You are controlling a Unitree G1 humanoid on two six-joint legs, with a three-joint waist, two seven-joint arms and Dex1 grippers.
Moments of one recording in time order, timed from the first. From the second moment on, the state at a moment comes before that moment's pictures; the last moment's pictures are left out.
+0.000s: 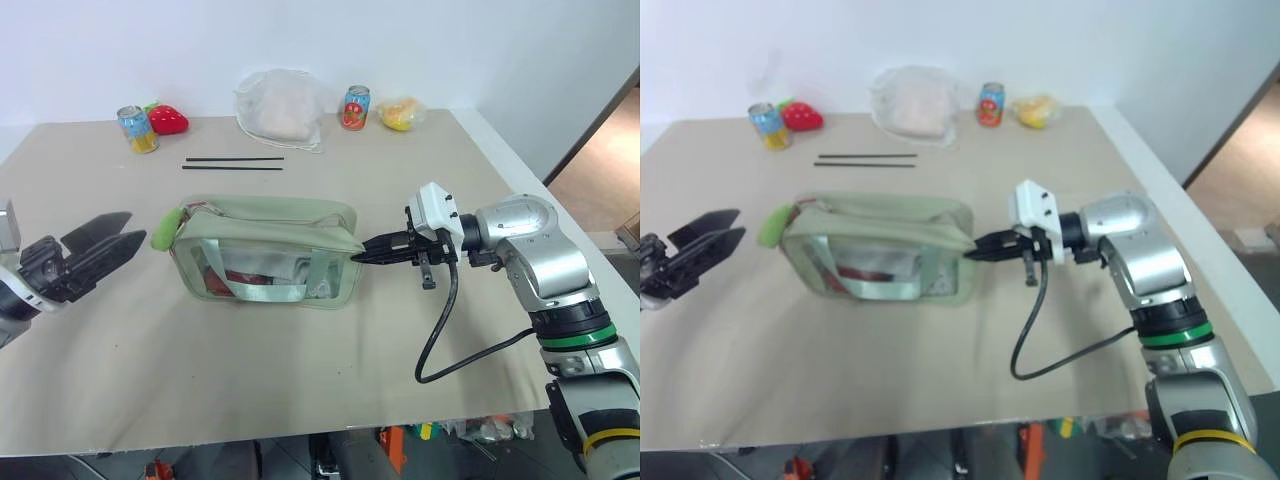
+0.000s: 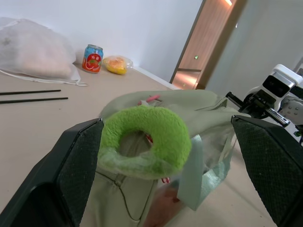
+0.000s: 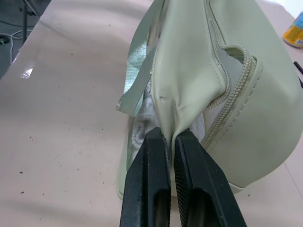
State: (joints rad) left arm -0.11 0.77 0.61 -0.13 -1.07 0.70 -1.00; right arm -0.75 -0.71 0.18 0.05 0.35 0.24 1.37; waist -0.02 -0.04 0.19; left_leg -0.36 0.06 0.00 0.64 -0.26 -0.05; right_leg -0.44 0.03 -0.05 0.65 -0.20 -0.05
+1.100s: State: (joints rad) left arm -0.30 0.76 0.51 -0.15 -1.05 0.73 -0.94; right arm -0.71 -0.70 0.15 -0.01 0.37 0.30 1.35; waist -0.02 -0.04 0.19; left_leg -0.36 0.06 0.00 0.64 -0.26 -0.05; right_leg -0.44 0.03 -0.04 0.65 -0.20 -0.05
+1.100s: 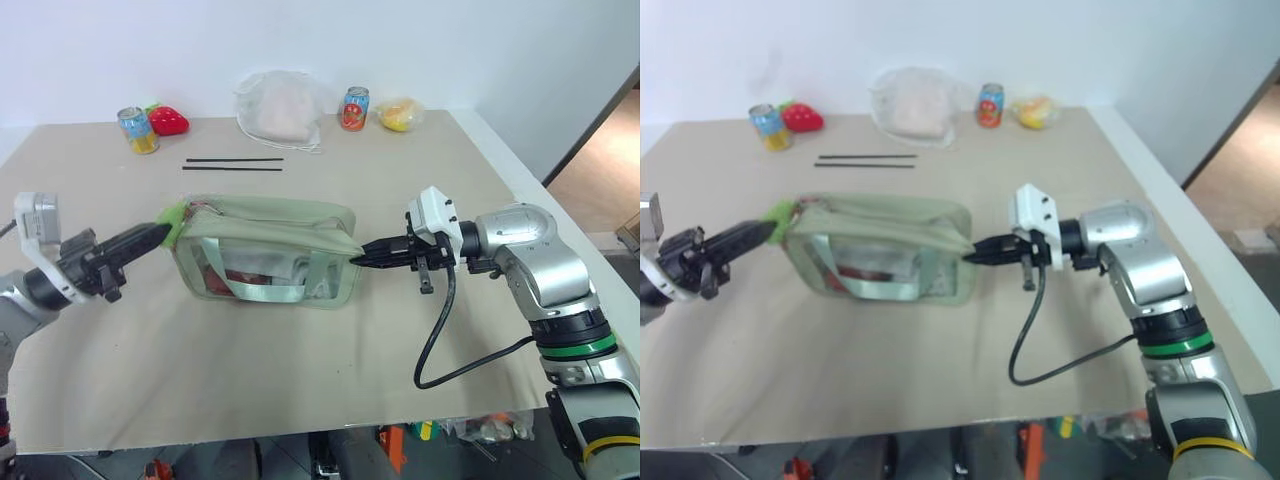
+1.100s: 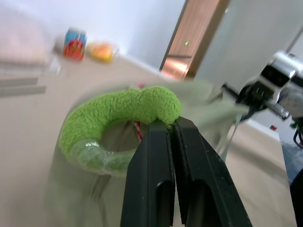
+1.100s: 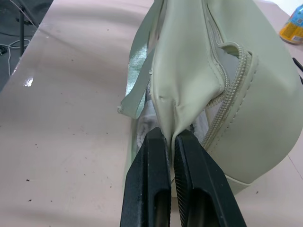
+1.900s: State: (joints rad) left arm -0.50 0.81 0.33 -0.15 -0.98 0.77 -0.96; right arm -0.69 -0.70 0.15 -0.04 0.39 0.33 1.33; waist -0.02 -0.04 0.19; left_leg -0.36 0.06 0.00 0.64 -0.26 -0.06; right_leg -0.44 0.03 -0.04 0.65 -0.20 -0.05
